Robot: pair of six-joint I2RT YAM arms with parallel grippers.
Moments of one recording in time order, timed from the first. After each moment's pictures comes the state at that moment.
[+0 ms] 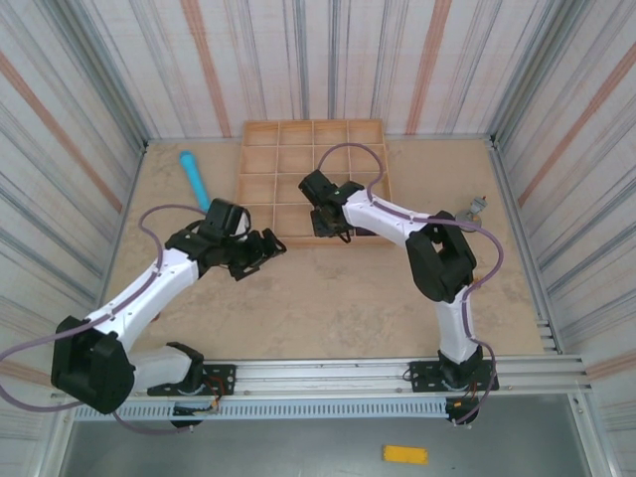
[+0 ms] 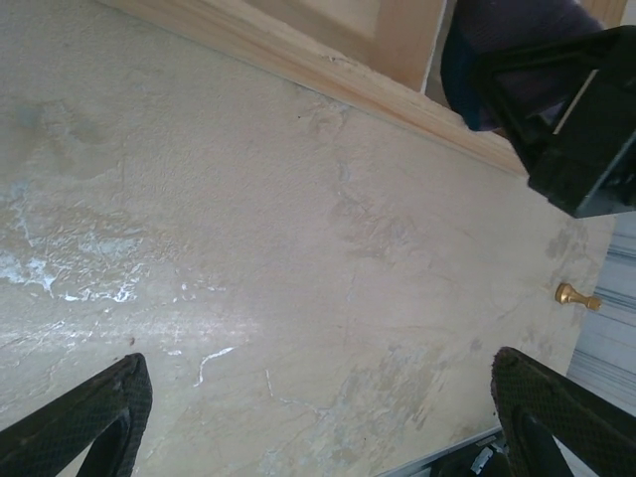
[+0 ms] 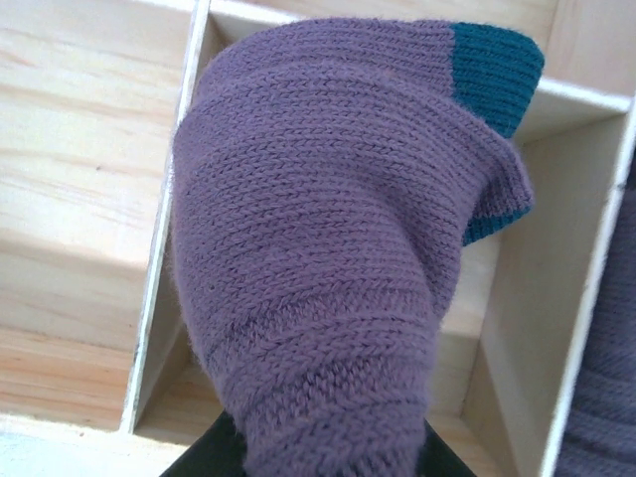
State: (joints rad) left arm -0.44 1.20 0.88 -0.66 0.34 -0.86; right arm 0.73 2.05 1.63 -0.78 0.24 0.48
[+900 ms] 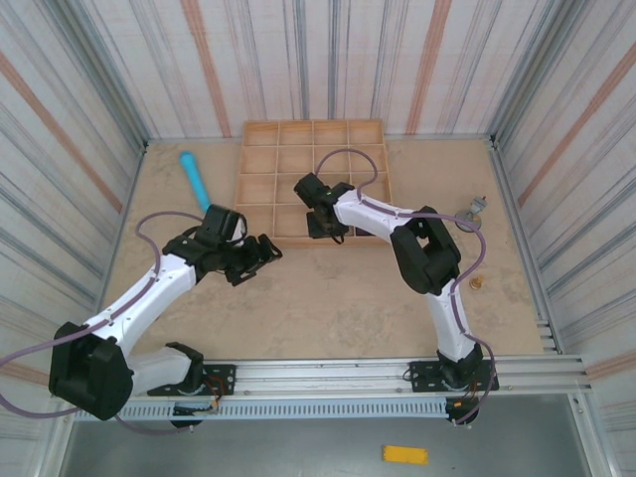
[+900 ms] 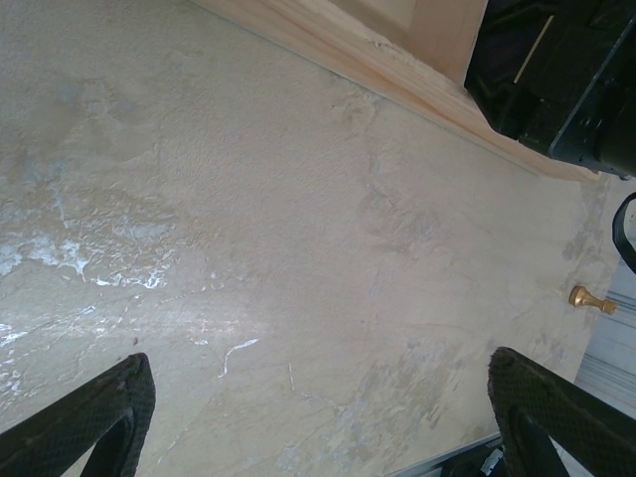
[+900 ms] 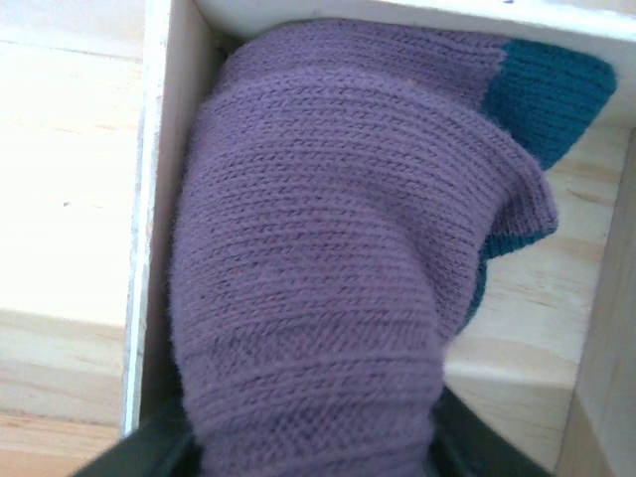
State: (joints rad) left arm -0.42 1.18 0.84 -0.66 0.35 -0.86; right arm 0.72 2.17 1.69 -0.77 0.20 0.55
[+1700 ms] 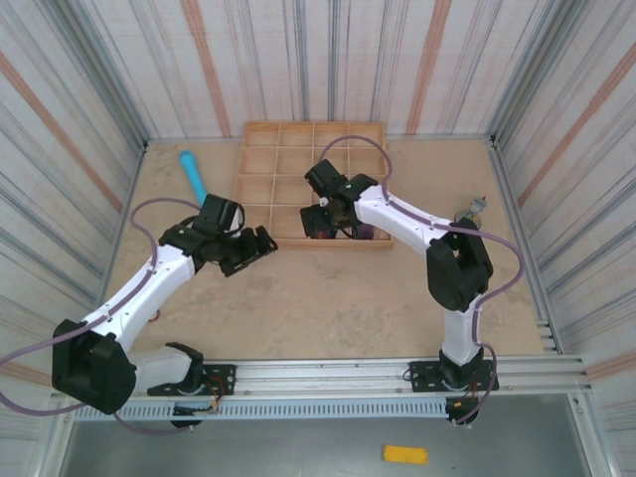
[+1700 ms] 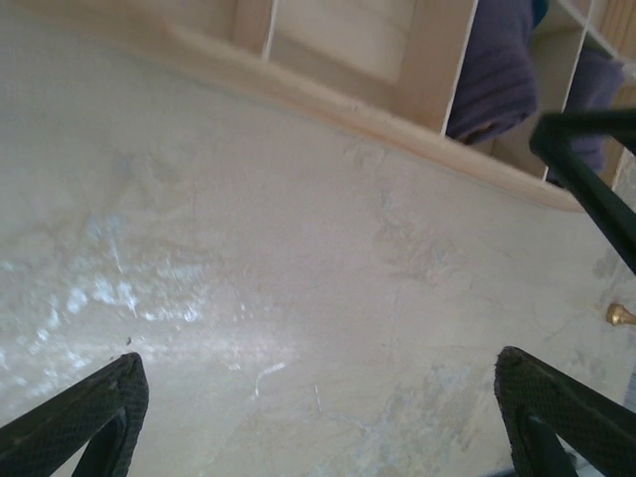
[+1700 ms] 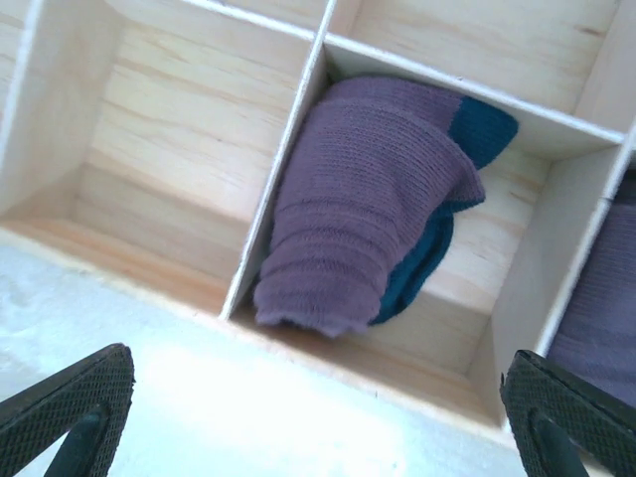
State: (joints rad) left arm -0.40 1.21 0.96 -0.76 0.26 -0.74; right arm 0.72 1.90 1.62 -0.82 0.07 0.40
